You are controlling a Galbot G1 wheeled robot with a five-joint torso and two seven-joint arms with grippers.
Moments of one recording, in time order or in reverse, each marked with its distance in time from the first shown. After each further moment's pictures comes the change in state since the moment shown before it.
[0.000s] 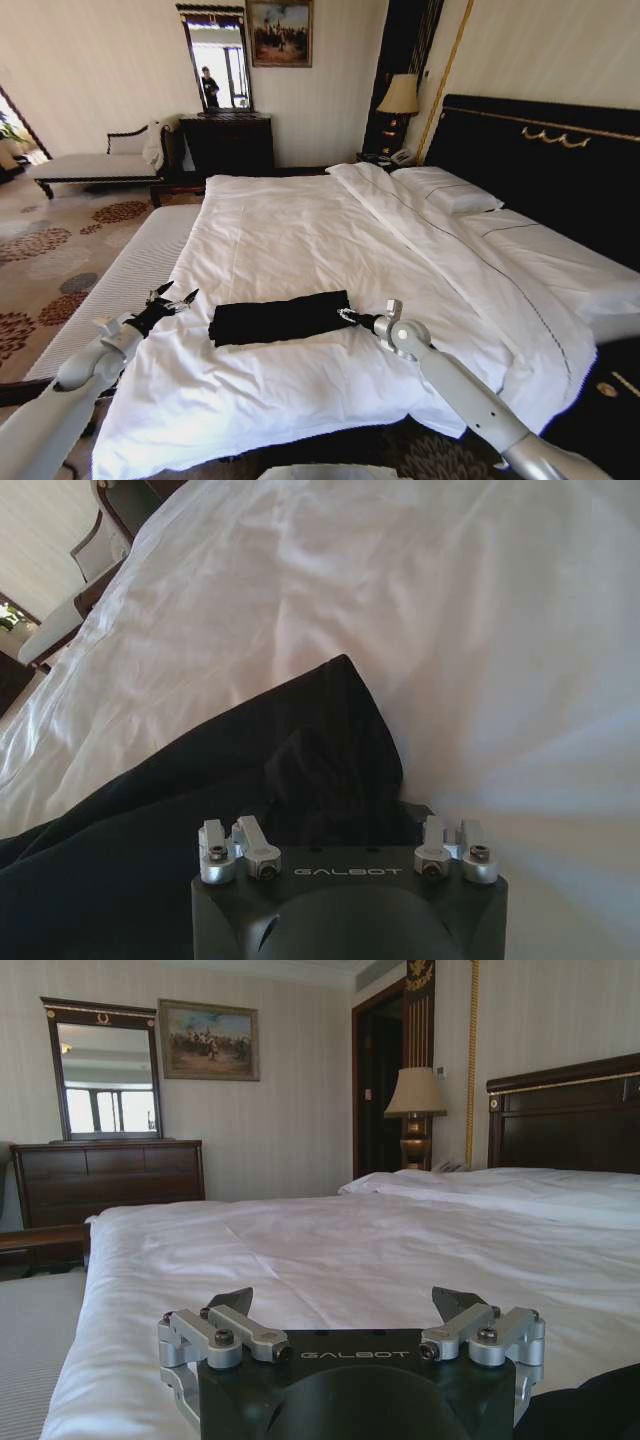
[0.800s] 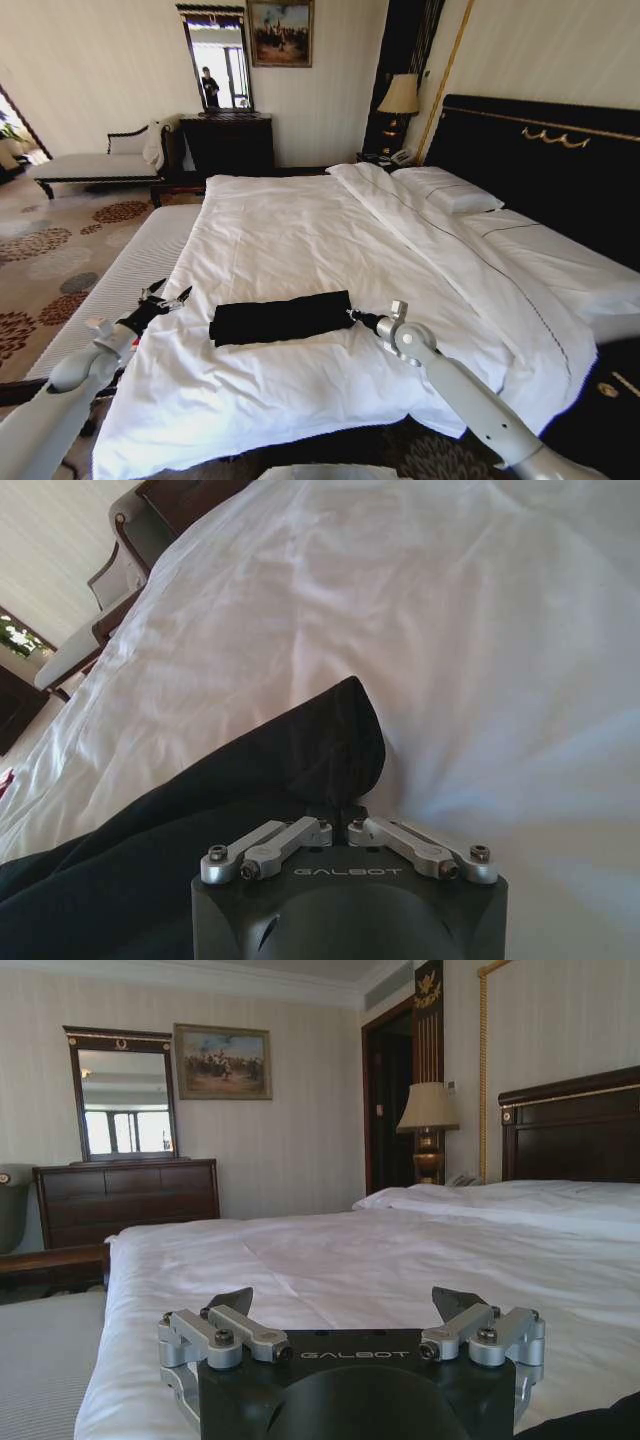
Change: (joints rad) left arm 0.001 -0.007 -0.029 0.008 0.006 -0.031 -0.002; right arm -0.072 -0.020 0.067 0.093 0.004 0.035 0.011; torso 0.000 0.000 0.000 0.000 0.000
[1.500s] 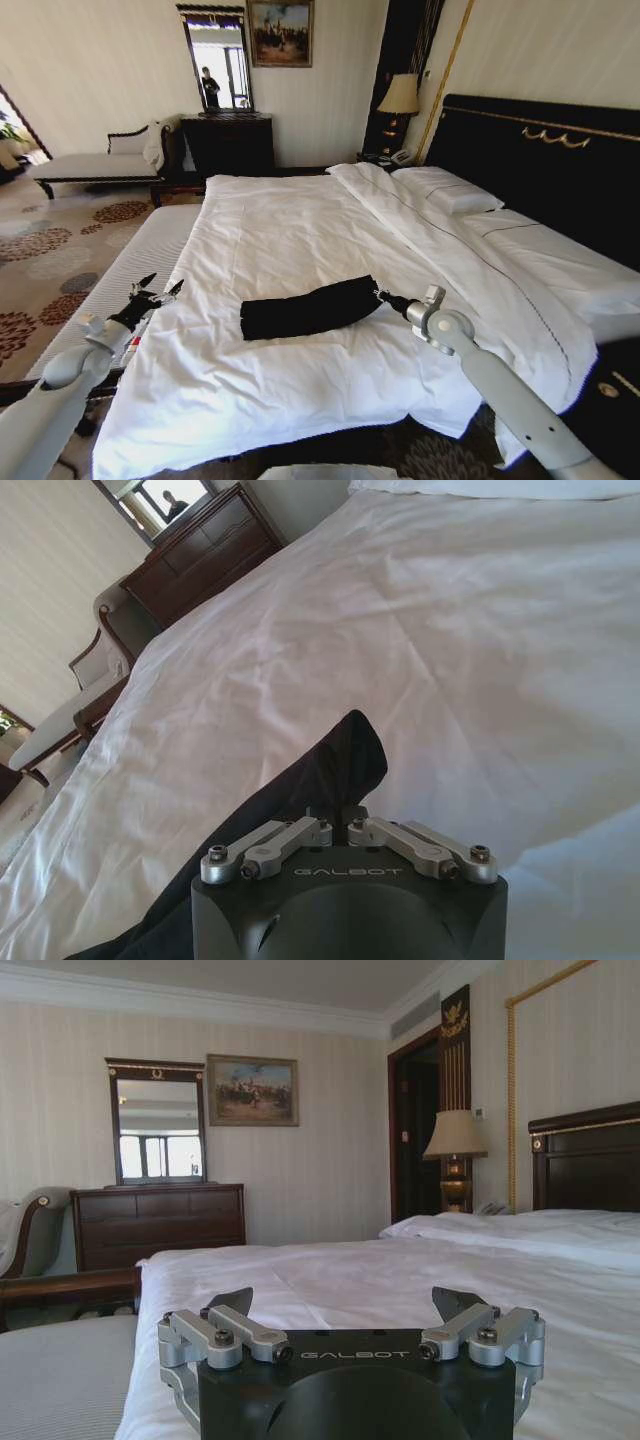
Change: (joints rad) left arm -0.055 -0.006 -0.030 0.042 -0.032 -0.010 -0.008; right arm -0.028 -0.105 0.185 0.084 0.111 -0.008 0.053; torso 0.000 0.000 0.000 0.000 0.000
